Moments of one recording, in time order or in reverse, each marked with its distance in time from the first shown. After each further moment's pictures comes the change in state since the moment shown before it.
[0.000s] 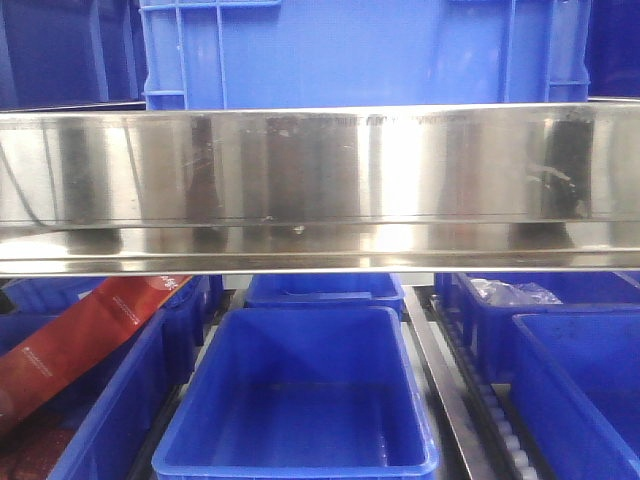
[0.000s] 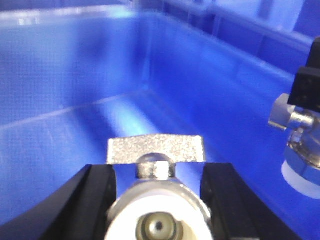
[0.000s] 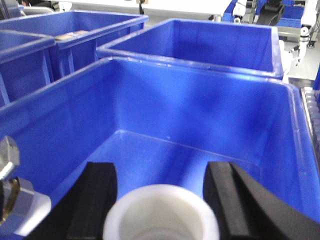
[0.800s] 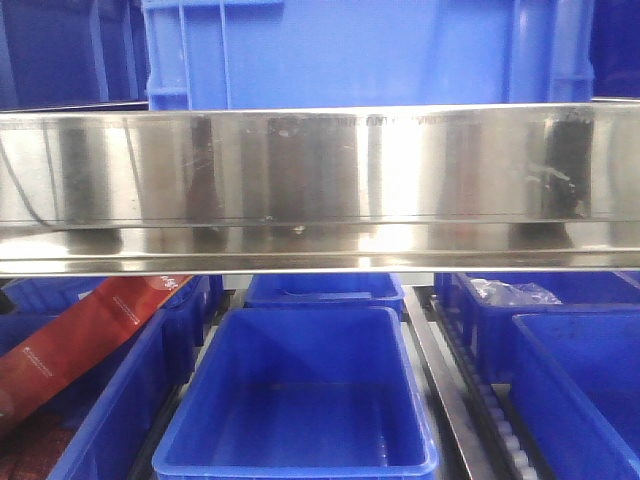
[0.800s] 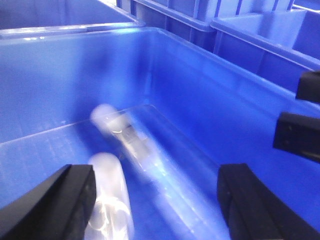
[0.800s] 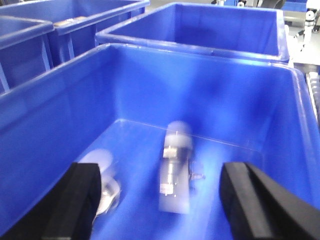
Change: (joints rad) left arm 0.000 -0.002 -0.004 -0.008 -0.046 0.000; right arm 0.000 0.007 -0.011 0.010 0.055 0.000
